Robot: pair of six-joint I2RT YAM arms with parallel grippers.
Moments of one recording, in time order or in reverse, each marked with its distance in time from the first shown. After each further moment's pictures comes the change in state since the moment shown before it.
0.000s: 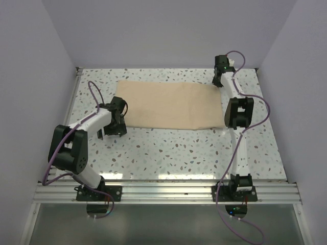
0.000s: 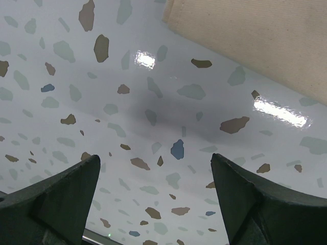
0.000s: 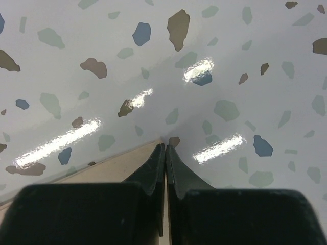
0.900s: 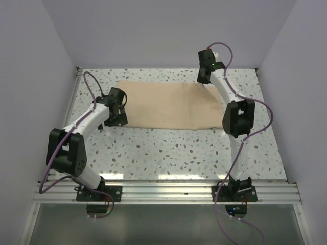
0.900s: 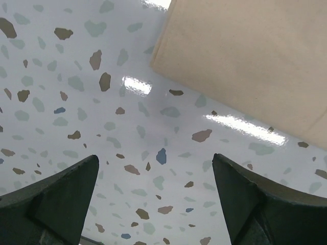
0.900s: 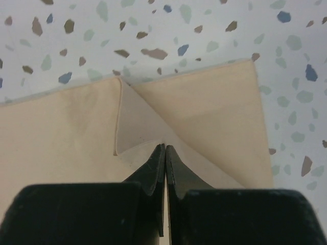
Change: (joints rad) left arm 0.000 -0.029 0.114 -0.028 0.000 0.005; right arm 0.169 -0.351 -0.277 -0.008 -0.031 -0.007
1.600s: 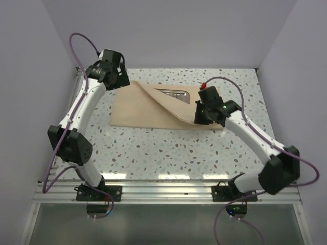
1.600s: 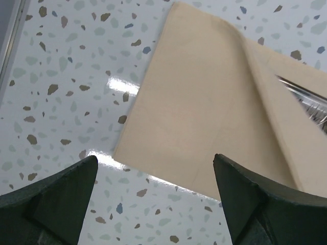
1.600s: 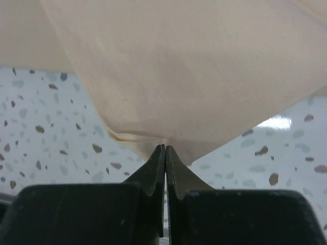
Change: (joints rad) left arm 0.000 0.128 0.646 -0.114 -0.011 0.051; right arm 0.266 -0.807 -0.939 0.026 -0.238 0.123
